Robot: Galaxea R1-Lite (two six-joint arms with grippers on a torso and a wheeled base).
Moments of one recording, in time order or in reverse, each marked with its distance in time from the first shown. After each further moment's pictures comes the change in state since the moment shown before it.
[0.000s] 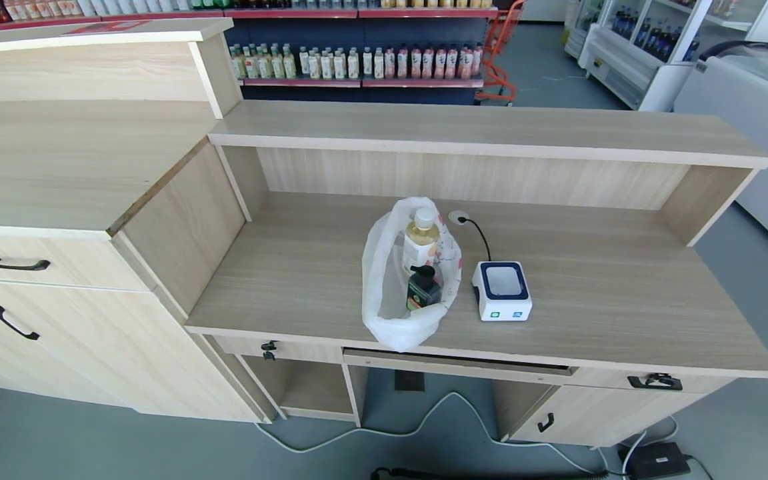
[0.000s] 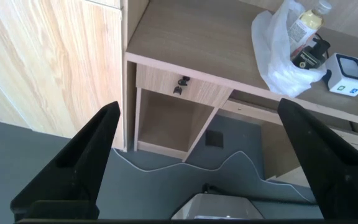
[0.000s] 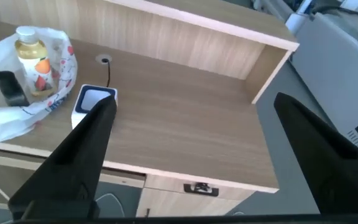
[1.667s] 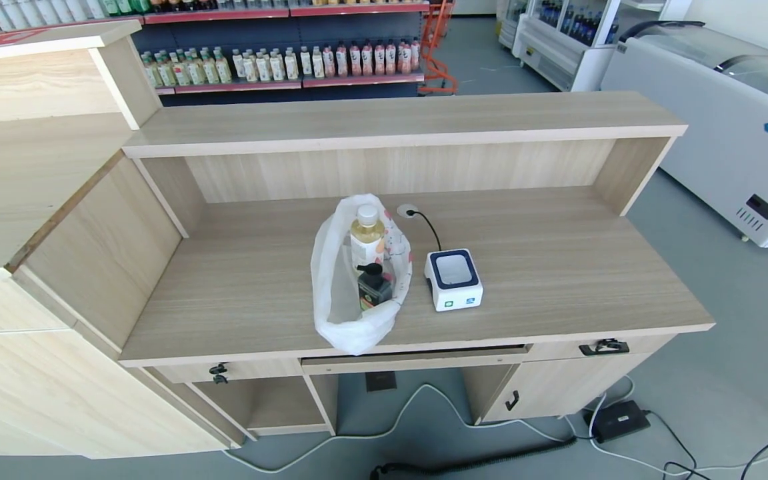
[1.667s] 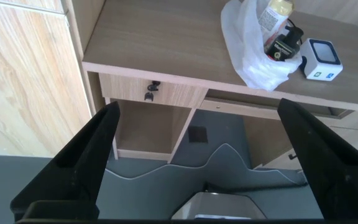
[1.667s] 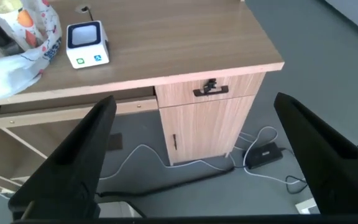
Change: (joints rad) left arm 0.000 0.000 -0.001 0.000 0.000 0.000; right arm 0.160 -0.694 0.099 0.751 -0.172 0.253
